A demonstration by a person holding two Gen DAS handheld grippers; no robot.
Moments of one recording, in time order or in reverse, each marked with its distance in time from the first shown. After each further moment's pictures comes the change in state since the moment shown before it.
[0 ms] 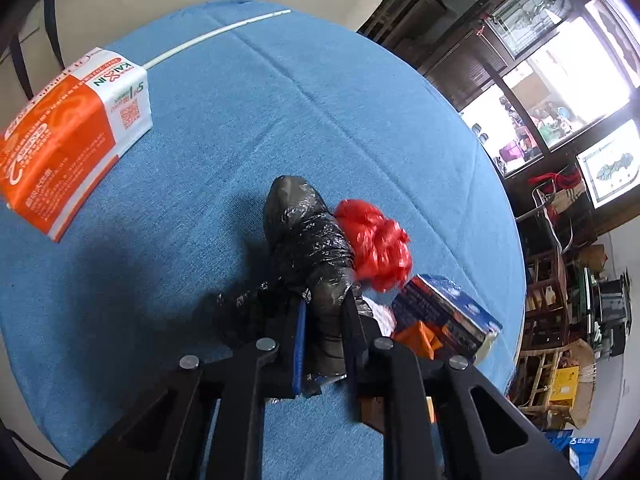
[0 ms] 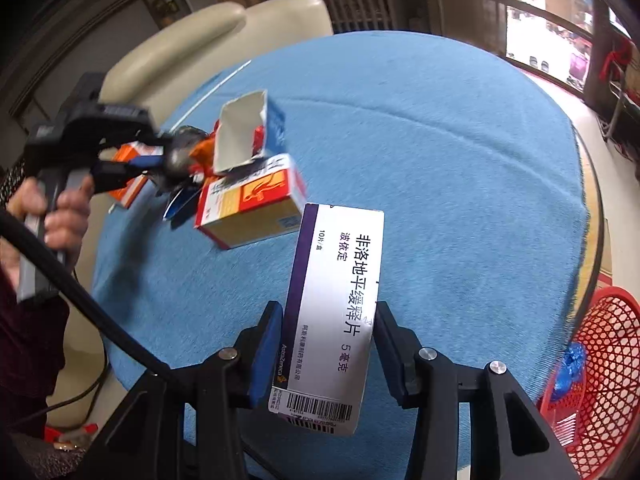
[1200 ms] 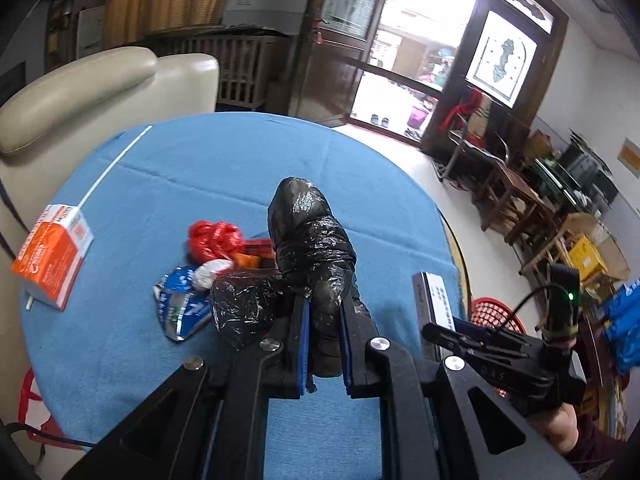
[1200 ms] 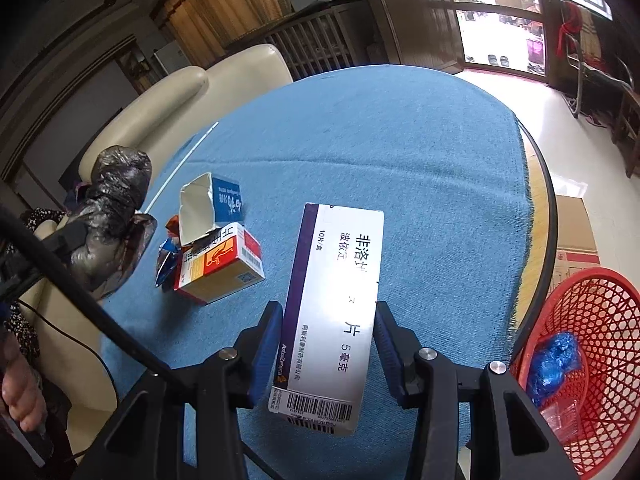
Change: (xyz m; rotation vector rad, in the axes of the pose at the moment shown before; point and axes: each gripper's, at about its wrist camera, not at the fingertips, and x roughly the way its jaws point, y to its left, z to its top) left arm -0.093 -0.115 -0.125 0.544 -0.206 -0.092; right arm -0.032 -0.043 0.005 0.159 -0.152 -0.003
